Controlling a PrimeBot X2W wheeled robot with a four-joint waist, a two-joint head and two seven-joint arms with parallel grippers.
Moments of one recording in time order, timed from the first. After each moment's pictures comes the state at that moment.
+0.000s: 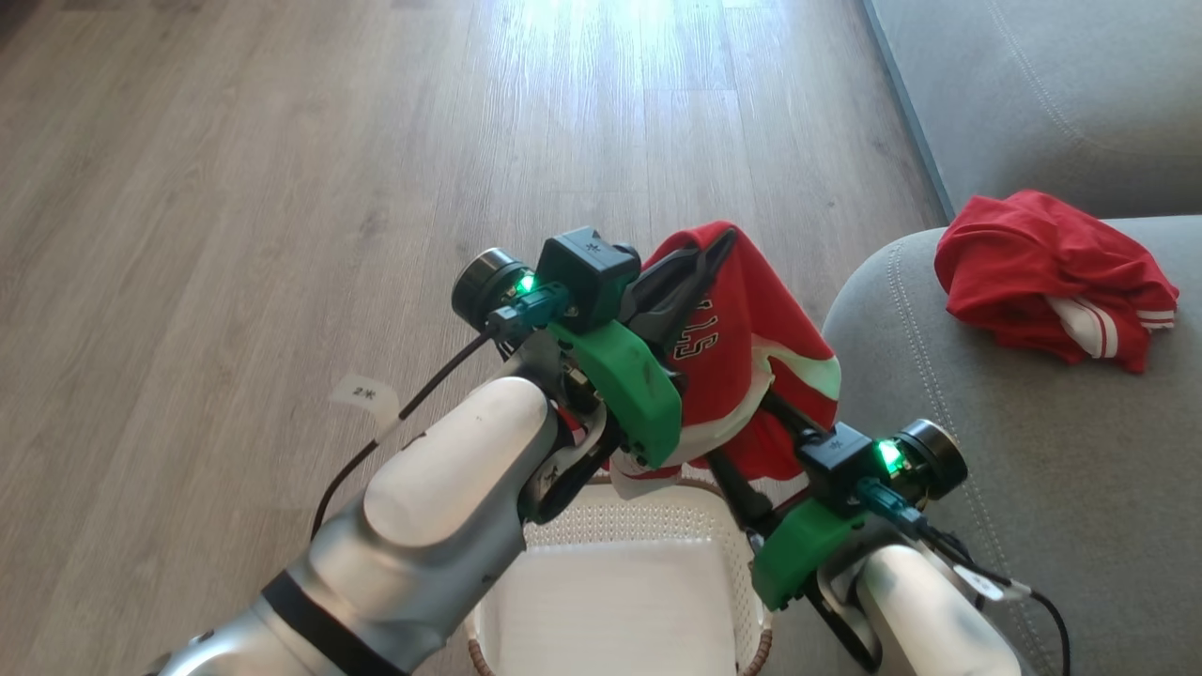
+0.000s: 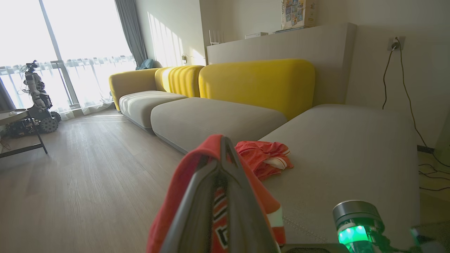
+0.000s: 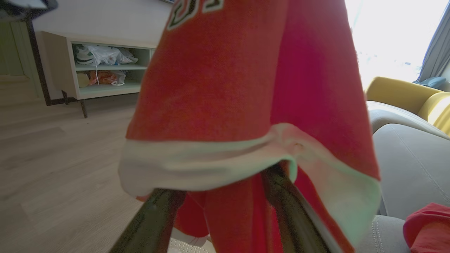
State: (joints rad) left arm -0.82 0.05 -0.90 0.41 -0.57 0.00 0.02; right arm -0.24 -0.05 0.37 0.41 0.02 0.13 -0.25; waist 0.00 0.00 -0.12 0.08
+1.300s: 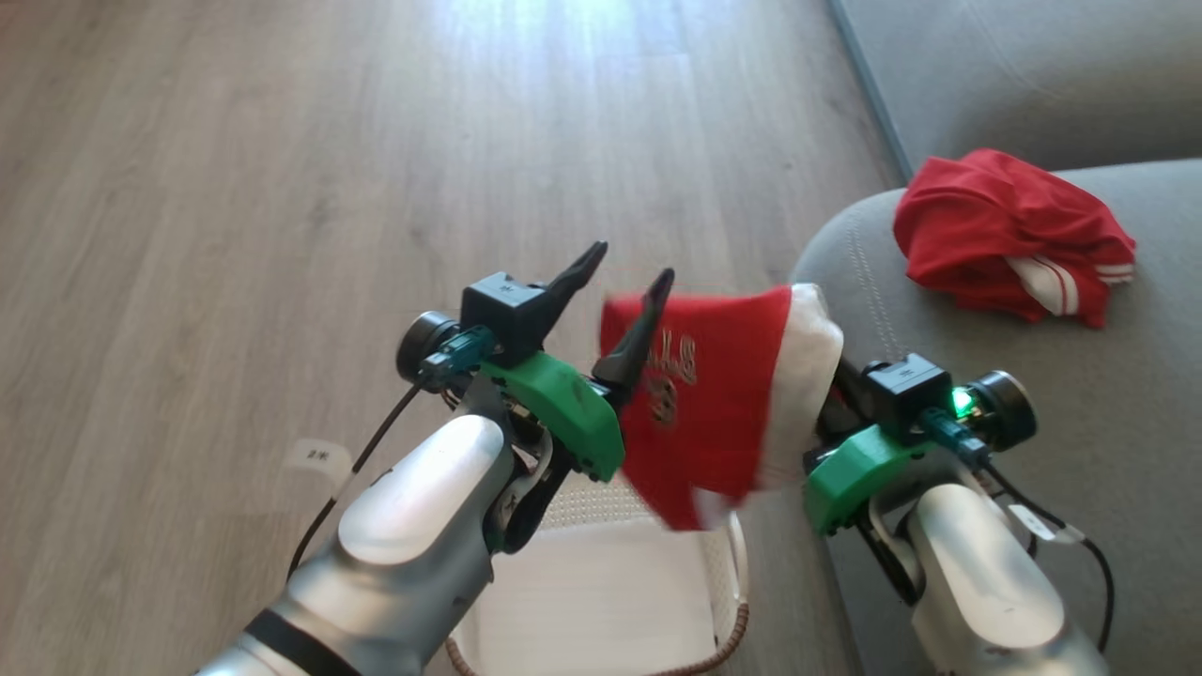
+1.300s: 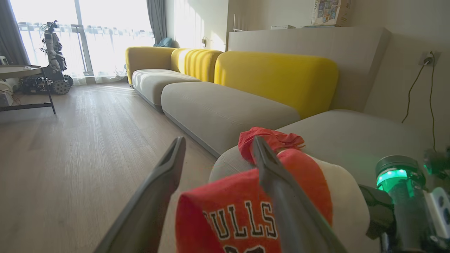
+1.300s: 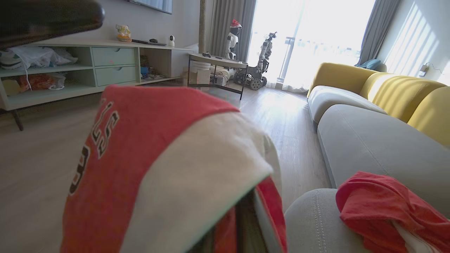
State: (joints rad) left arm -0.75 0.07 -0.87 0.53 -0.65 0.04 -0.12; right arm -0.34 -0.06 0.22 0.51 0.00 0.13 -0.26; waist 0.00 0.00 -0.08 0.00
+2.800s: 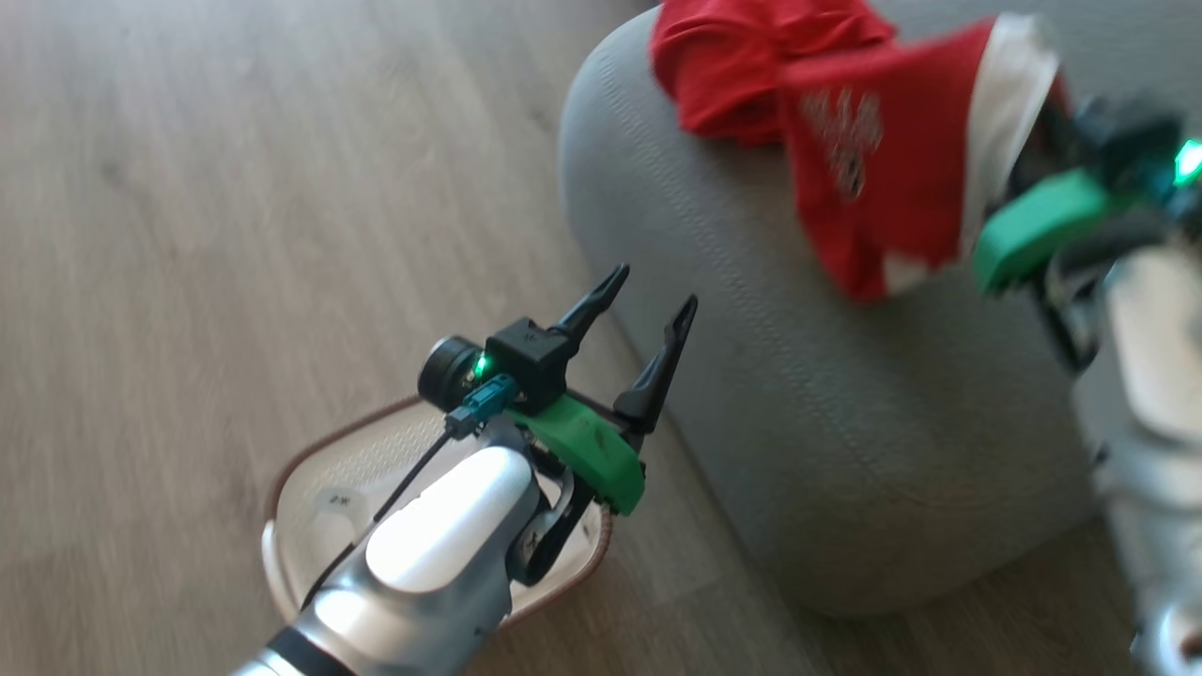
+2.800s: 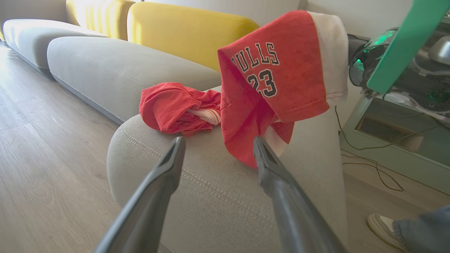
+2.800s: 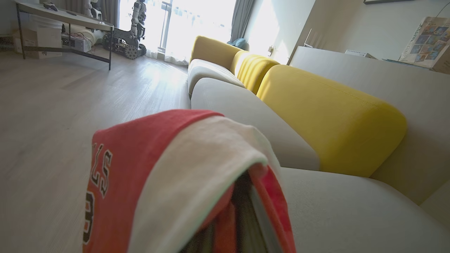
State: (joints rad) left arm -0.72 0.05 -0.93 0.56 -0.62 0.06 -0.24; right arm -0.66 -0.22 0.07 0.55 -0.03 0.13 -0.19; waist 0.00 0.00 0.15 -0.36
